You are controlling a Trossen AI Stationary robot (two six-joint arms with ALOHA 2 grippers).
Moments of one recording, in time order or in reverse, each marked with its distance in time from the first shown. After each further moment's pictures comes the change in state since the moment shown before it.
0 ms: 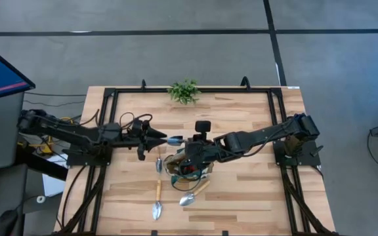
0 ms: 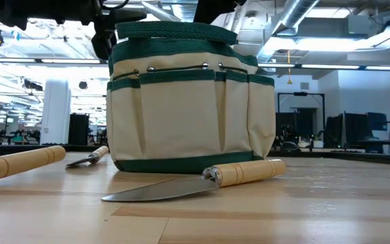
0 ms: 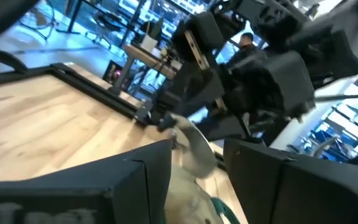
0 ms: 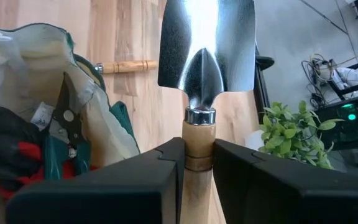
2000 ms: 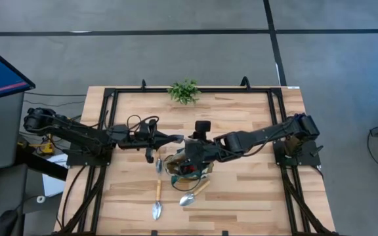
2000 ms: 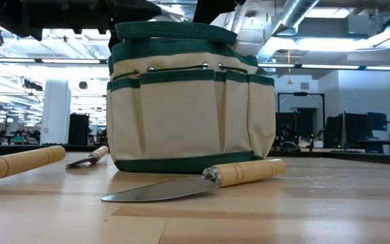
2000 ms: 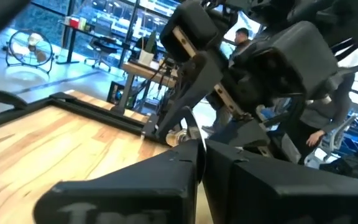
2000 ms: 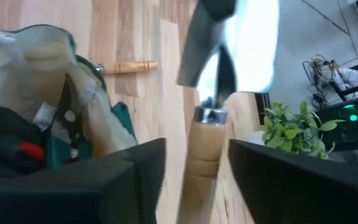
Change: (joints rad) left arm 0.017 0.206 0.002 0.254 0.028 0.192; right arm 0.002 -0.002 0.000 -0.001 -0.006 -0.004
